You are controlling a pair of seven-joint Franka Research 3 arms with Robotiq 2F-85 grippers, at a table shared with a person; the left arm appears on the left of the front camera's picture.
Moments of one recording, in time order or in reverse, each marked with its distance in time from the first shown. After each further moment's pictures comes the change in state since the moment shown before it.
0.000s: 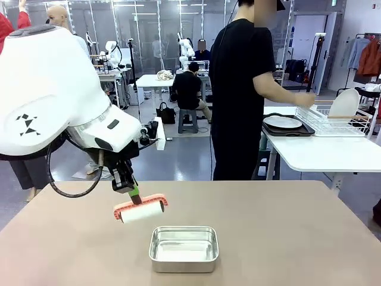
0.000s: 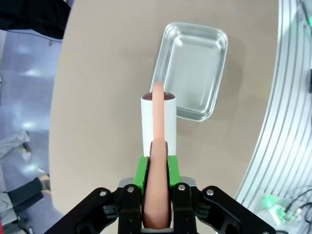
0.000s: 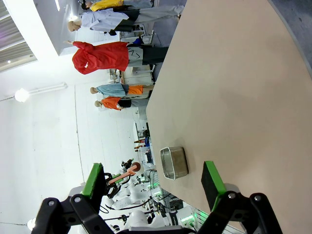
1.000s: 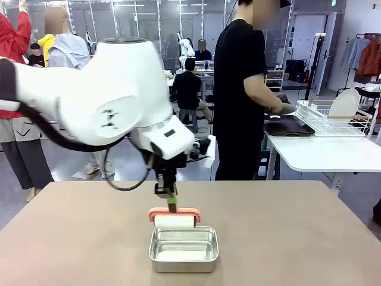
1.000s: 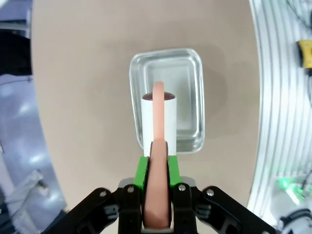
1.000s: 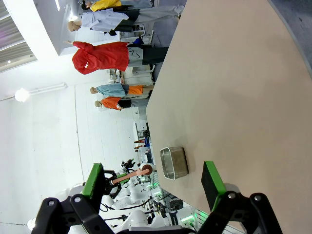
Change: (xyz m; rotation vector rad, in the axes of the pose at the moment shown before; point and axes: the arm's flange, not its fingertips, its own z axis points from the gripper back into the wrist) left arm 0.097 -0.002 -0.048 -0.127 0.063 -0.306; right arm 0.000 0.000 0.000 0.000 0.000 0.000
